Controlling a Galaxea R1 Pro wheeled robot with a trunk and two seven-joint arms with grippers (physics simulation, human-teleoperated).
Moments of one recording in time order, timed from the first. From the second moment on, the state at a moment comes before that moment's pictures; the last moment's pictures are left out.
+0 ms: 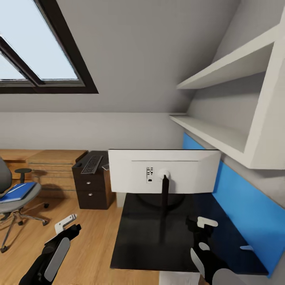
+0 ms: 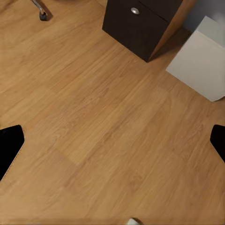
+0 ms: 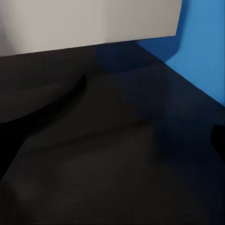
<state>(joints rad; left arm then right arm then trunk) -0.32 0.10 0.07 -1.06 0.58 0.37 0.50 -0.57 0.05 -0.15 -0.35 0.06 -0.39 -0.31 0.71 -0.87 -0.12</state>
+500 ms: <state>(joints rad) -0.32 0.10 0.07 -1.06 0.58 0.37 0.50 -0.54 0.12 -0.15 -0.51 0.08 -0.14 -0.38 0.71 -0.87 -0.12</state>
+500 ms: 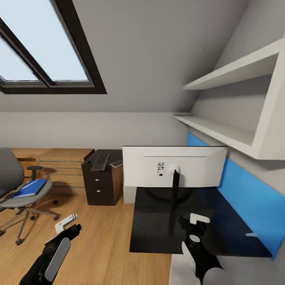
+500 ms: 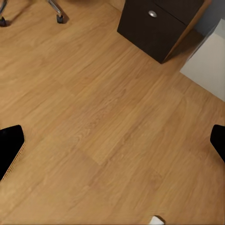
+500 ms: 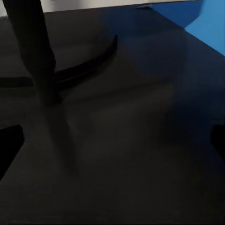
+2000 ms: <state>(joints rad) -0.32 0.10 0.01 -1.06 0.58 0.37 0.50 -0.40 0.16 -0.09 -0.82 0.08 0.19 -0.38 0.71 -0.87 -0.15</state>
